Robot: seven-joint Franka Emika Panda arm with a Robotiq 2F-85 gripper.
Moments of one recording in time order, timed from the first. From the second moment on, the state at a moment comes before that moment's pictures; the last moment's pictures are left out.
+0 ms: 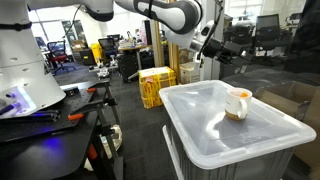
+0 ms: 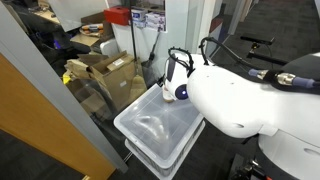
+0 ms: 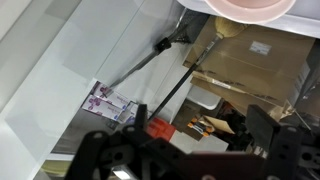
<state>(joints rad) 0.87 1.39 -1.24 -1.67 -1.53 3.25 2.34</state>
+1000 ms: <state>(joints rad) 0.65 0.91 -0.93 -1.77 -1.56 3.35 1.74</state>
